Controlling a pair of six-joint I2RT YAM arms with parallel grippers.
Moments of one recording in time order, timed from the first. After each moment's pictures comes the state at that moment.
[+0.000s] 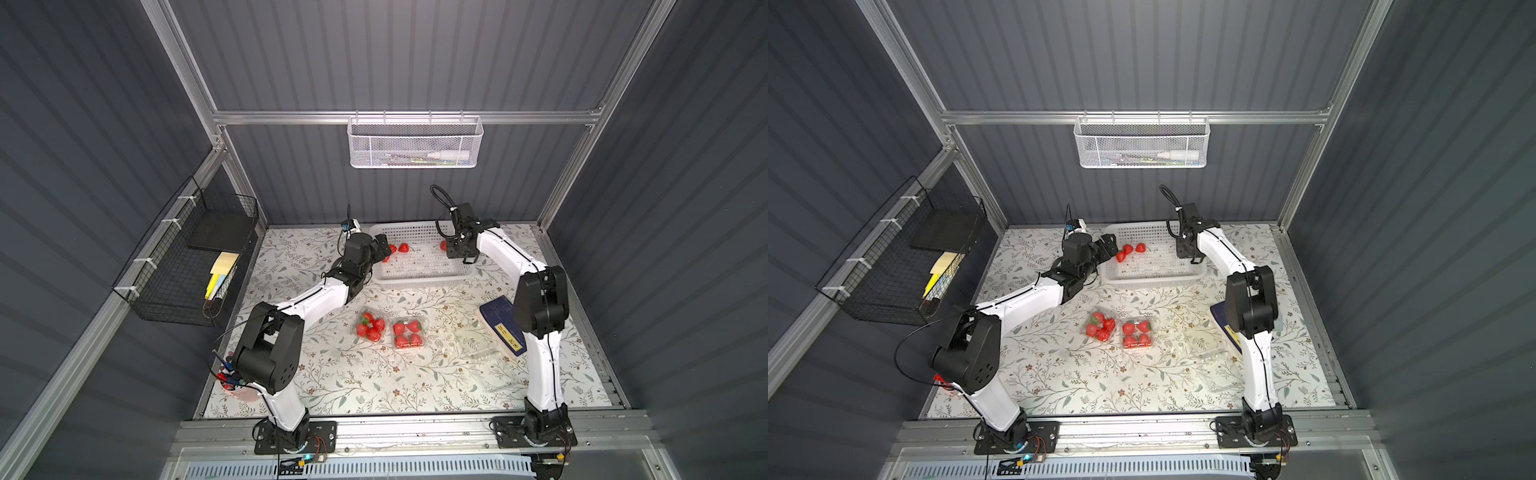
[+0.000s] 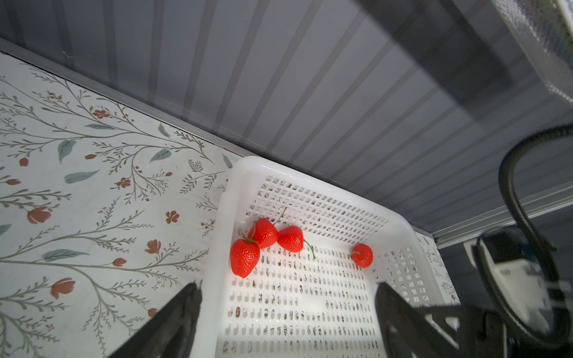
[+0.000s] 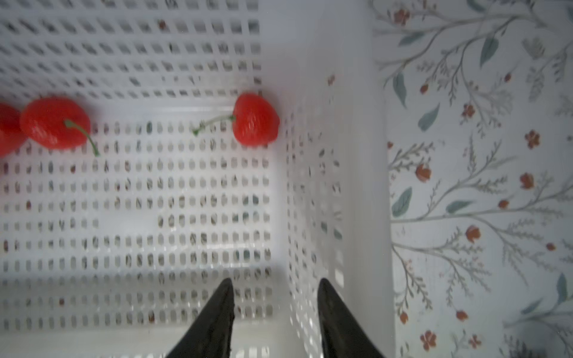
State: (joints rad) left arm -0.49 1.74 1.18 0.20 -0.21 -0.66; right arm 0.32 2.26 2.03 -0.80 0.19 0.21
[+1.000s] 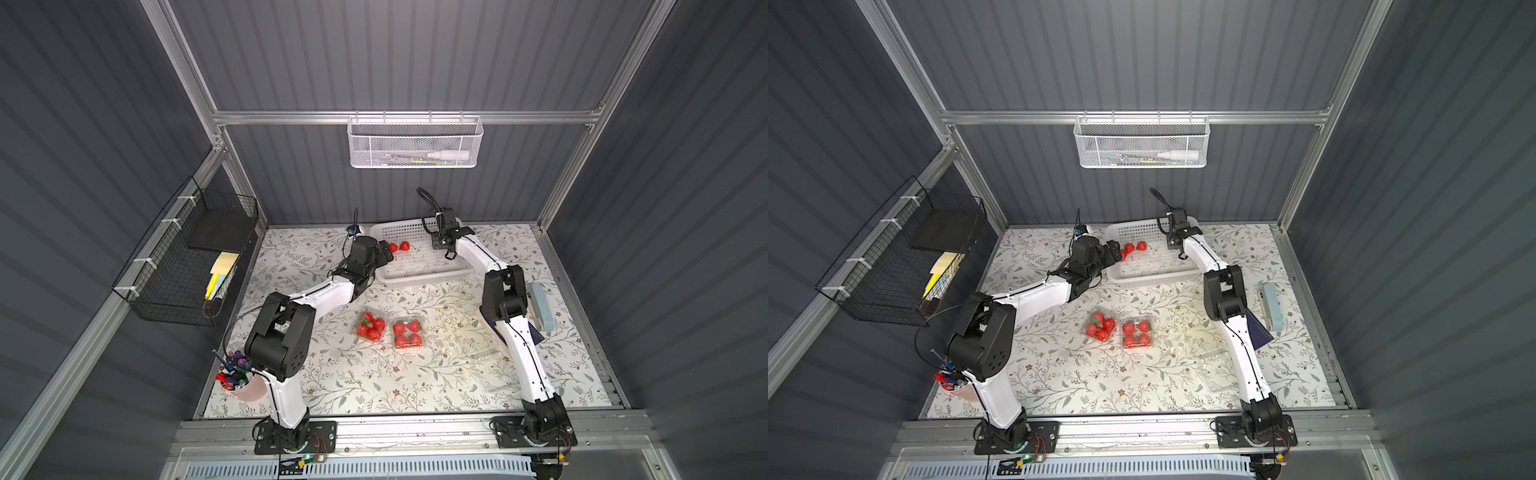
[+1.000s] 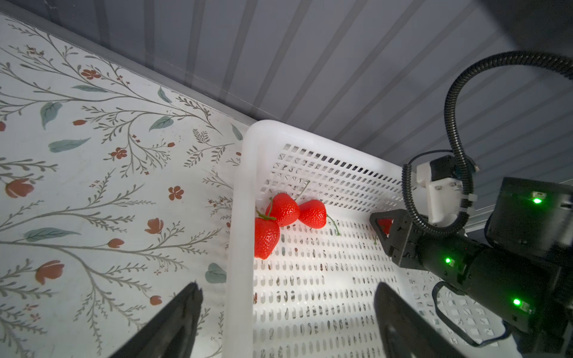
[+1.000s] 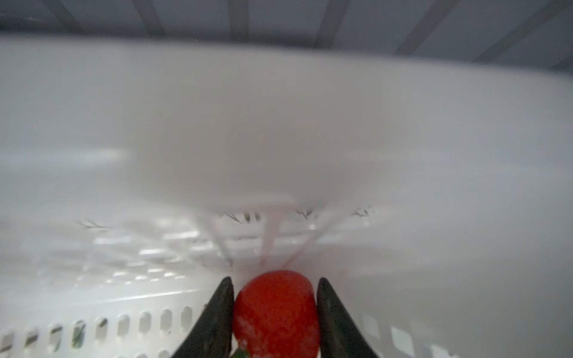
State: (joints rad) left arm -0.49 1.83 1.21 0.18 -0.19 -0.66; right arm 0.32 2.68 2.40 -0.55 0.24 0.10
